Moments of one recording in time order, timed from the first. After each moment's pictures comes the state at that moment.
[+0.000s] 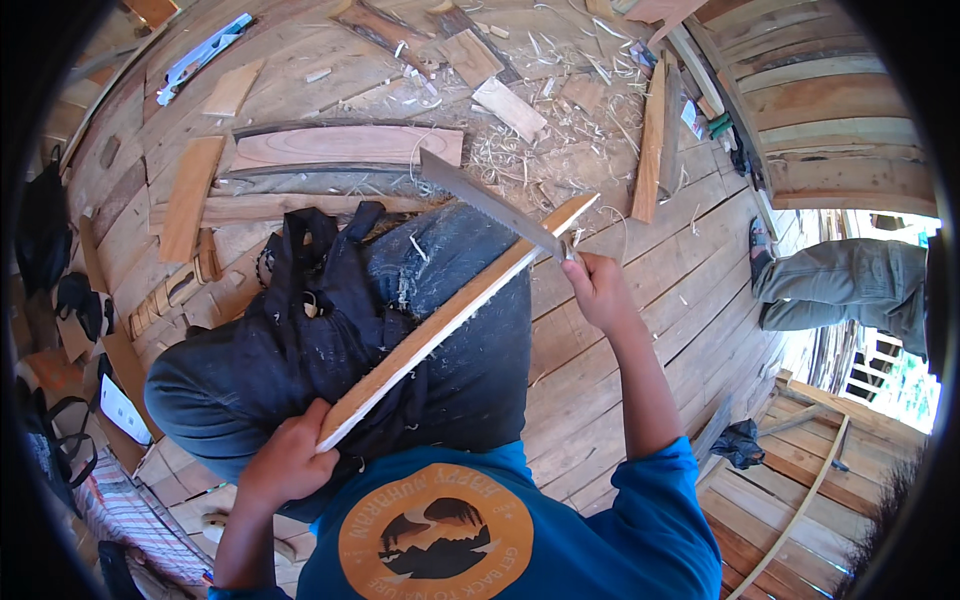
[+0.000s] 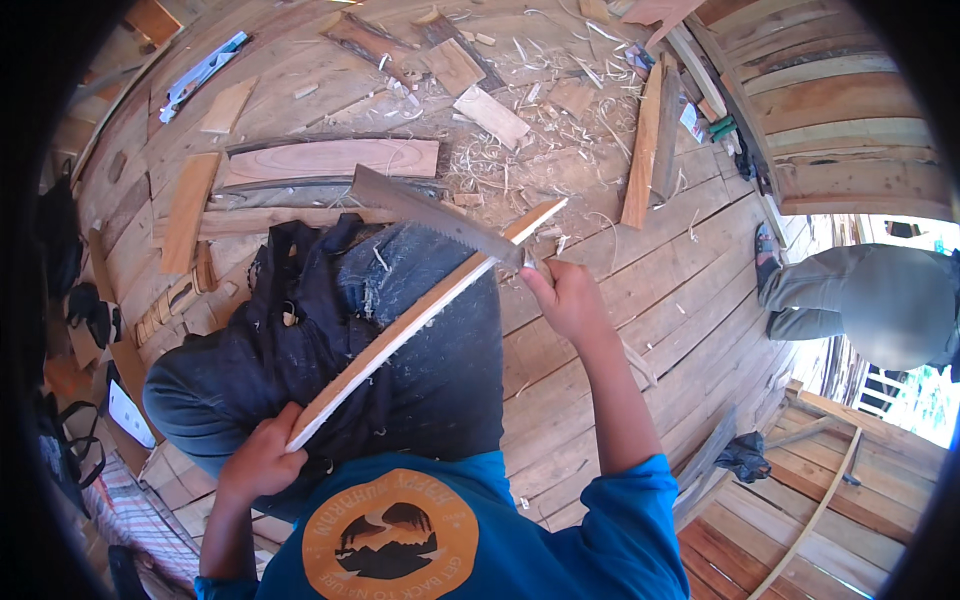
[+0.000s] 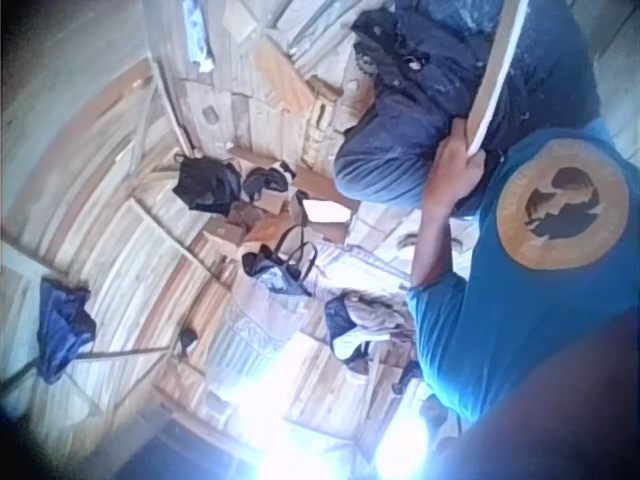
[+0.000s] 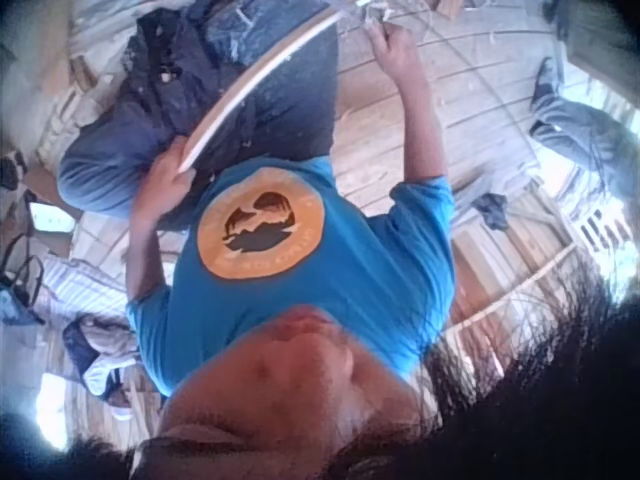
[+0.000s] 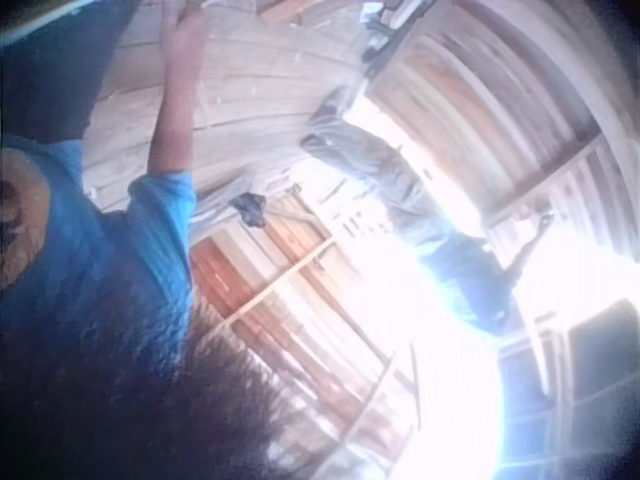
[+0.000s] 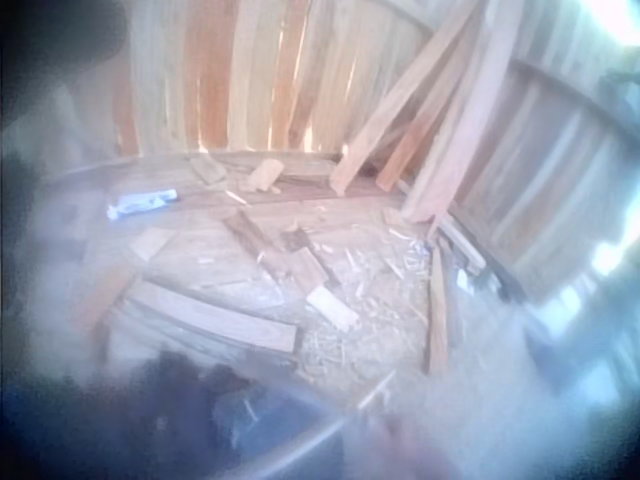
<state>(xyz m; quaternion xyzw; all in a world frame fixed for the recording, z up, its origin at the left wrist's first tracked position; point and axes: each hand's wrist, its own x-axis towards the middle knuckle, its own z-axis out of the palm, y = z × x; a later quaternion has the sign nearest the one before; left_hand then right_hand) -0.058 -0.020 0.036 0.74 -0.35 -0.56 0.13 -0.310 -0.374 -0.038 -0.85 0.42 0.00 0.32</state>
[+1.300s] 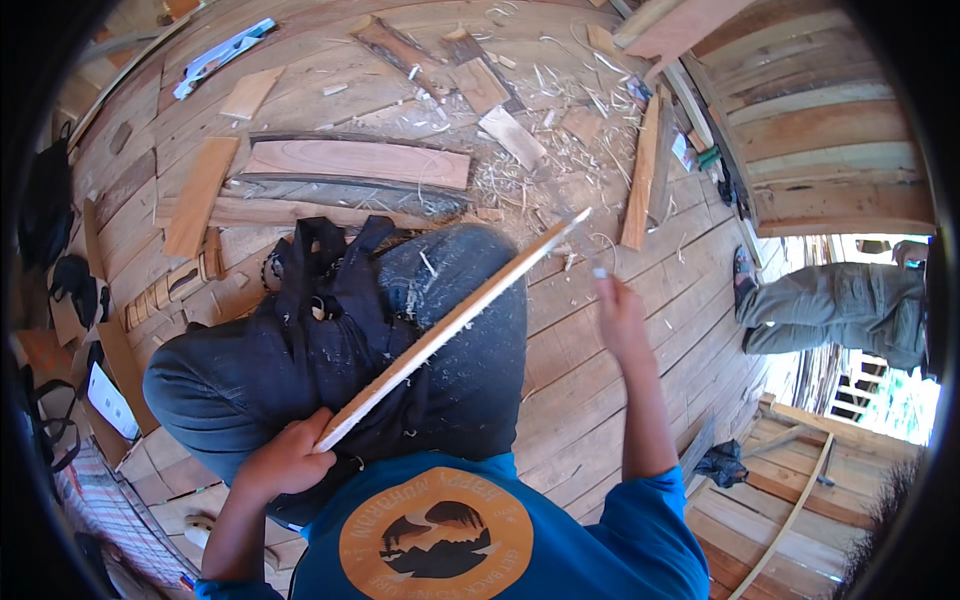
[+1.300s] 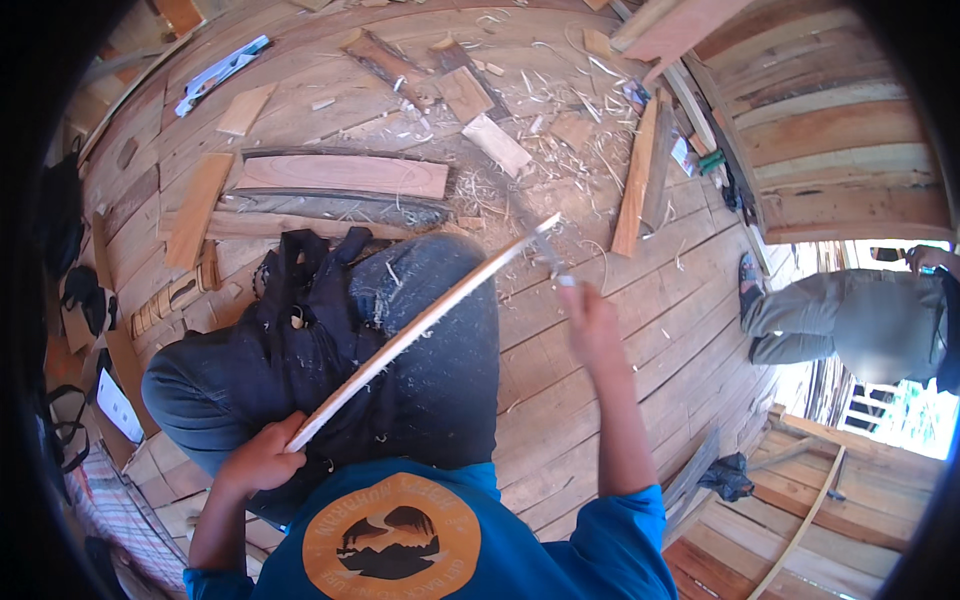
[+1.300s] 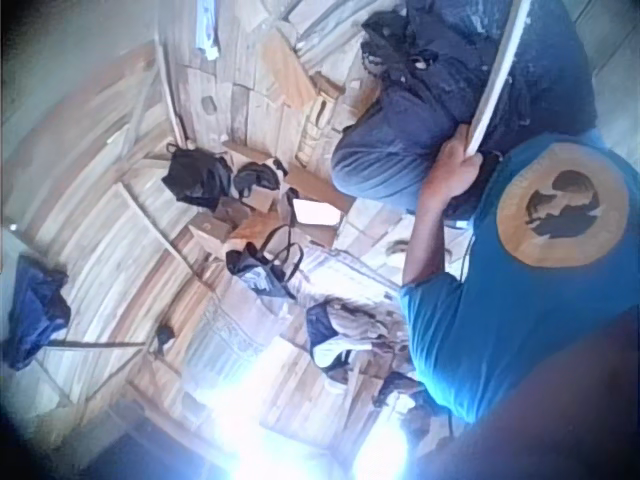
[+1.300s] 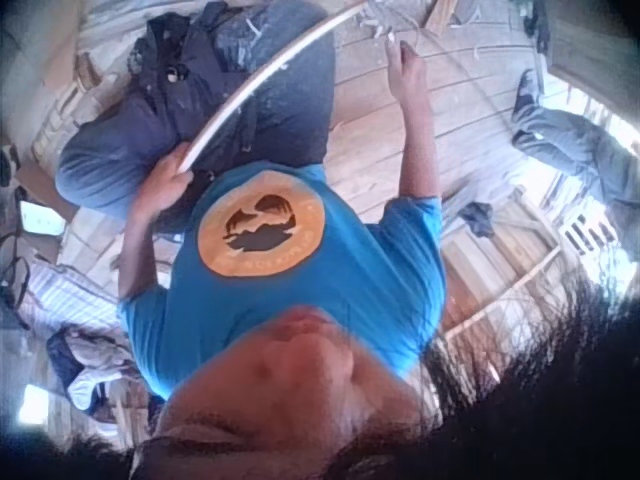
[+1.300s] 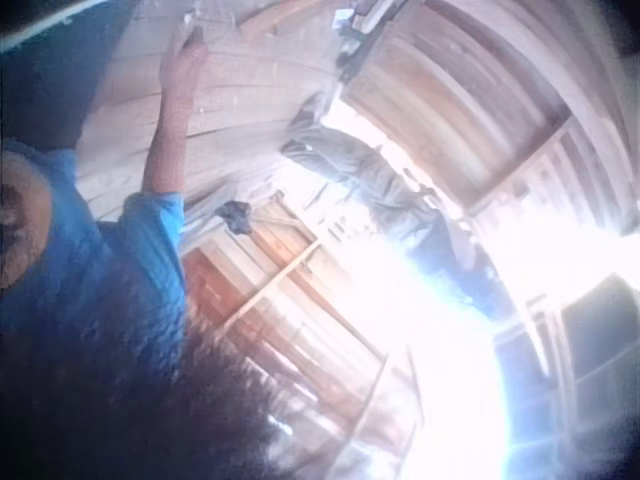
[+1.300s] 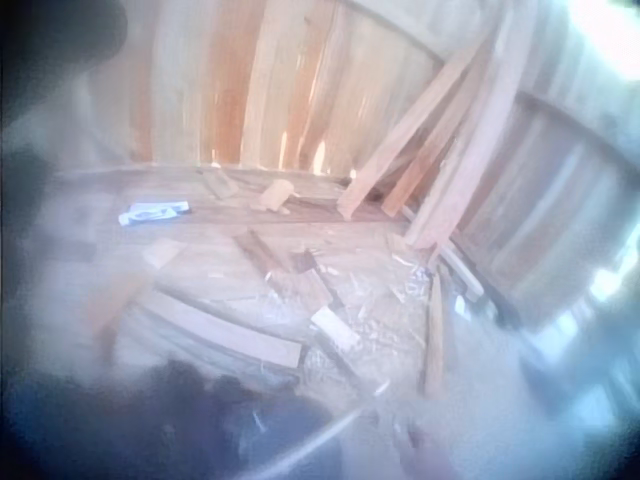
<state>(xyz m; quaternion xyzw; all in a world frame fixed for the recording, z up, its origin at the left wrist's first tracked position) -0.048 -0.002 0.024 0.70 -0.30 -0.63 0.14 -0.322 -0.365 -0.019 -0.81 0.50 -0.09 0.29</state>
